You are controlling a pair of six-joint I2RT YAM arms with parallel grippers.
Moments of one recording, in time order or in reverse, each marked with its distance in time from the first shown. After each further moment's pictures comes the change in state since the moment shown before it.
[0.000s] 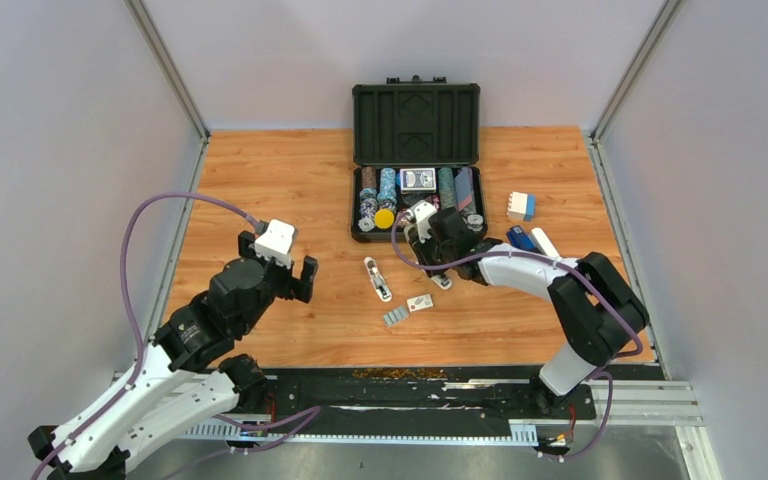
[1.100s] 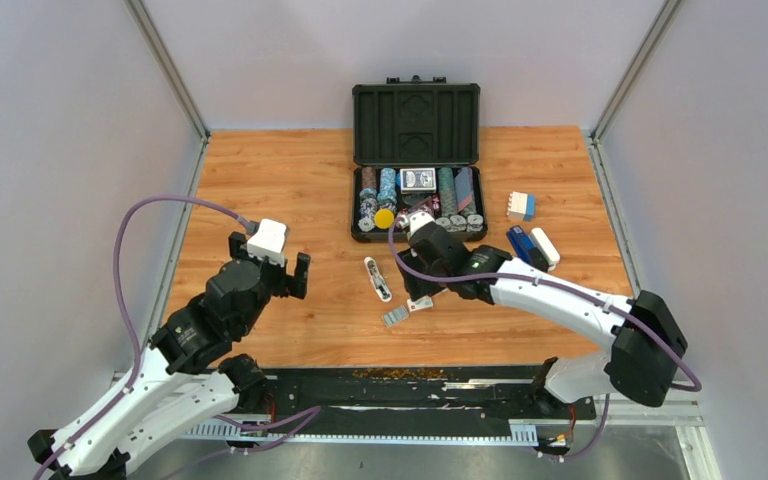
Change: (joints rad) left arm 0.007 -0.023 -0.005 -0.001 -0.076 -0.004; right arm 0.246 -0.267 0.121 -0.455 0.172 0.366
